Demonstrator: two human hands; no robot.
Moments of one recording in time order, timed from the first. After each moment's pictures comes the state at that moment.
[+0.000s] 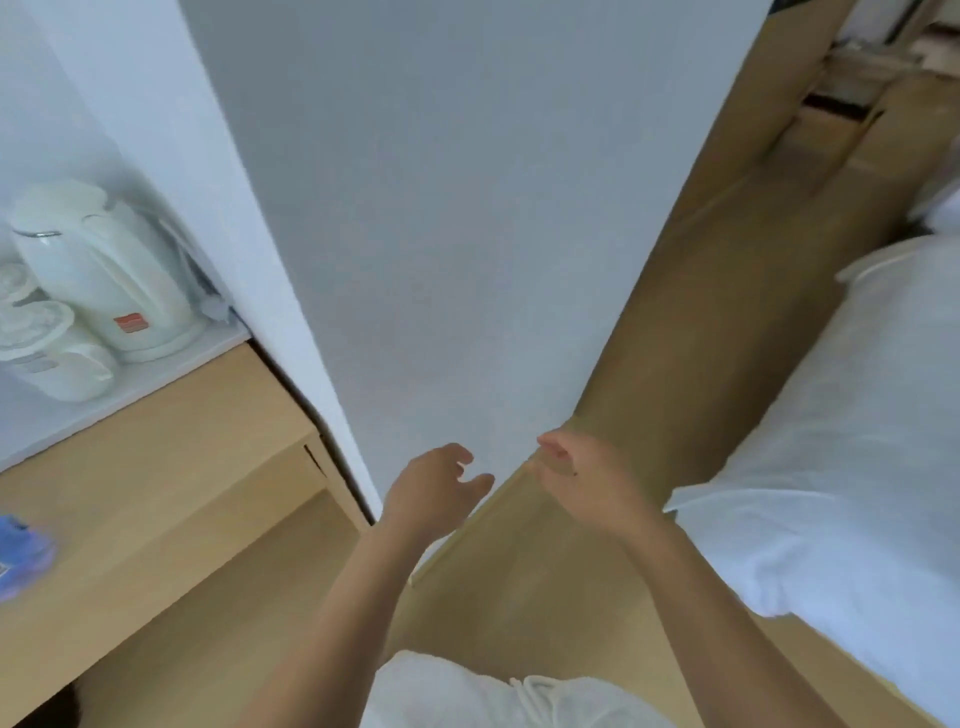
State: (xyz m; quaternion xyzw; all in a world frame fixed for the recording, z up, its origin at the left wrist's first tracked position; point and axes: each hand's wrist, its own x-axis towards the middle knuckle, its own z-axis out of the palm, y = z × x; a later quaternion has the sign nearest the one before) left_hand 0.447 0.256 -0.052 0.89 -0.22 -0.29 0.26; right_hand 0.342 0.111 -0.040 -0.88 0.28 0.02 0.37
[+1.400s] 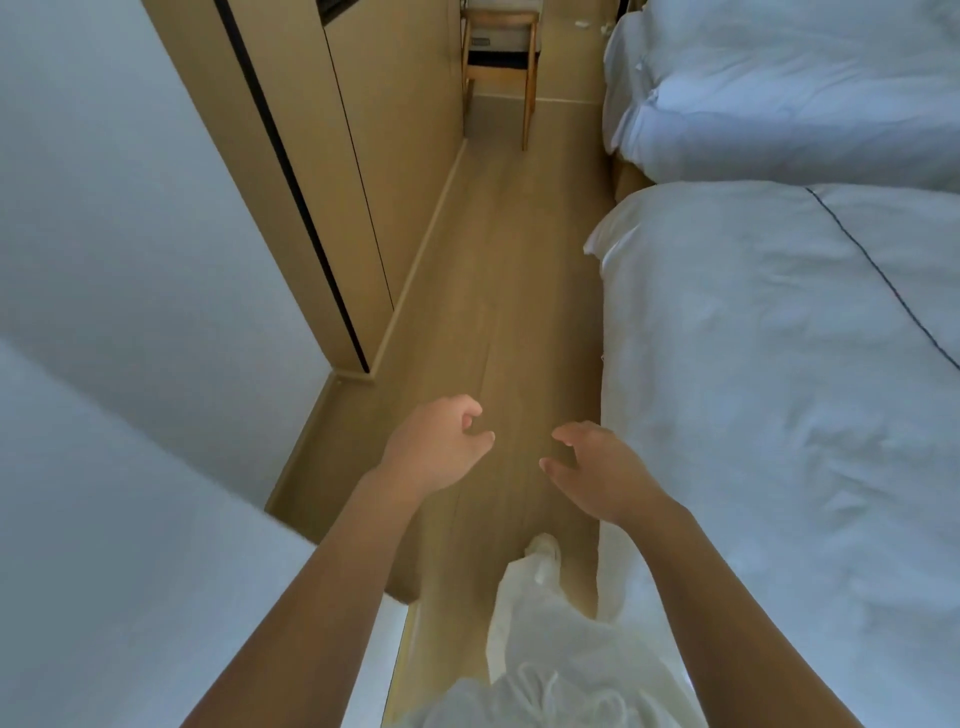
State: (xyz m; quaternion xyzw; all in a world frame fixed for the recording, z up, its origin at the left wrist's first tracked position) left_hand 0.580 -0.508 -0.037 0.75 -0.56 -0.32 0.16; right_hand 0.392 -0.549 -0.063 -0.79 0.55 0.00 0.27
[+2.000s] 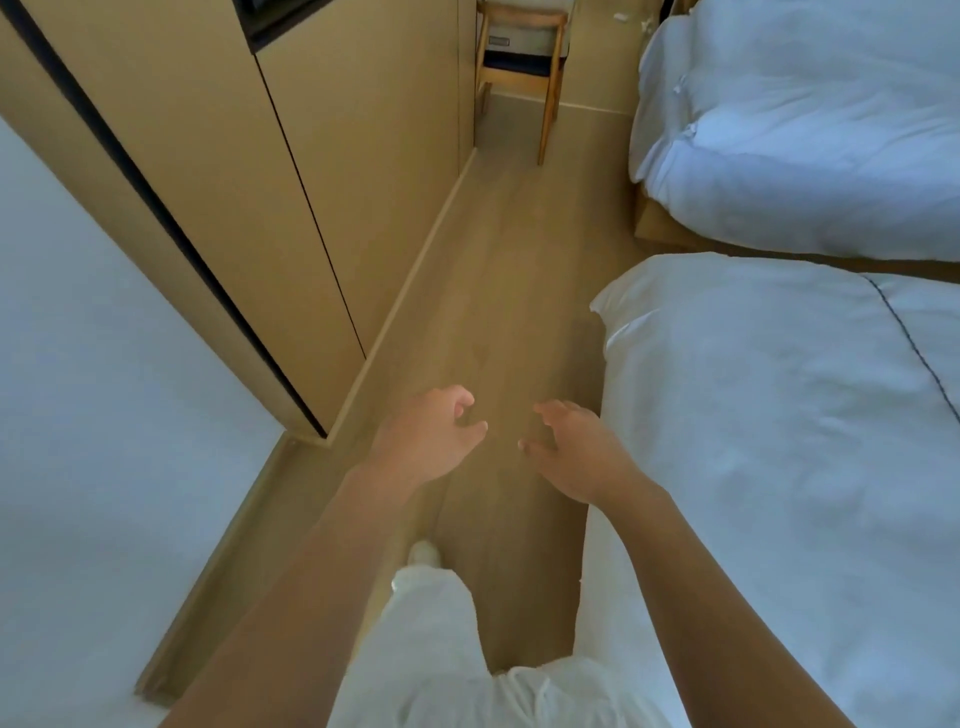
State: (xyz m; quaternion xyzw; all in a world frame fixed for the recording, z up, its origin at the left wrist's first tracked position) left_hand 0.608 -0.855 -0.034 0.77 -0.53 -0.32 0.14; right_hand 0.439 -0.913 -0.048 -0.82 0.50 0.01 0.28
